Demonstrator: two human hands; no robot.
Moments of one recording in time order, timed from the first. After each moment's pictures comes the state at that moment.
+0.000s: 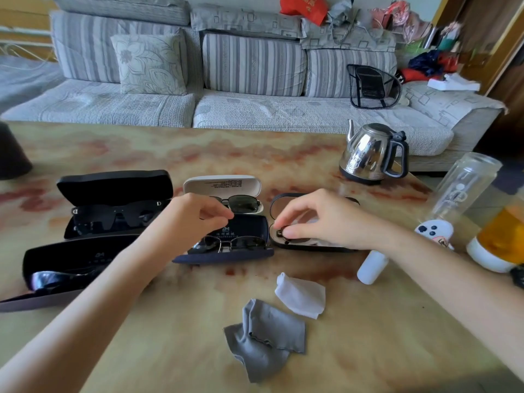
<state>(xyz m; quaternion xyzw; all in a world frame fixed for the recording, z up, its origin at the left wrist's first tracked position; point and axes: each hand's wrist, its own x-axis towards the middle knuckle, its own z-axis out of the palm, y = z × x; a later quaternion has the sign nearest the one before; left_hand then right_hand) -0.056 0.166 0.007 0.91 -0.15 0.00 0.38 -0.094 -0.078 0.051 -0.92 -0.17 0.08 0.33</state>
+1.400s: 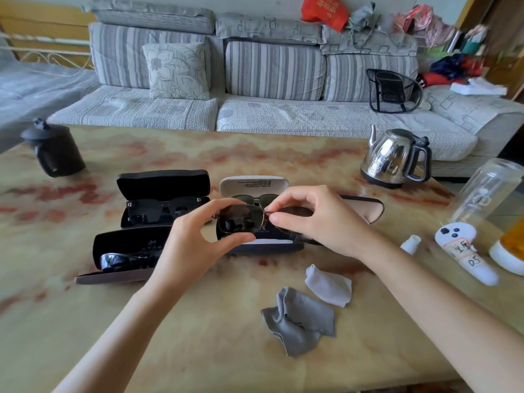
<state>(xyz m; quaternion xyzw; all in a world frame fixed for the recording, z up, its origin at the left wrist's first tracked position) -0.123 0.202 0.003 0.82 -0.19 0.17 0.51 -0.118 -0.009 0.052 -0.86 -0.19 -0.01 0.47</state>
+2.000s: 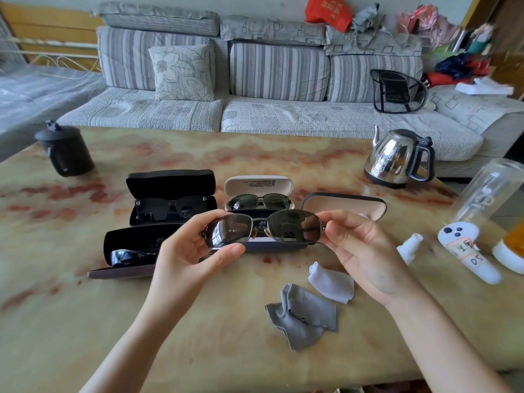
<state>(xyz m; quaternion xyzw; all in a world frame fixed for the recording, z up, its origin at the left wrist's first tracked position) -0.164 0.208 0.001 0.68 -0.18 0.13 0.70 -0.160 -0.034 0.018 -0.60 -0.17 0.01 0.78</state>
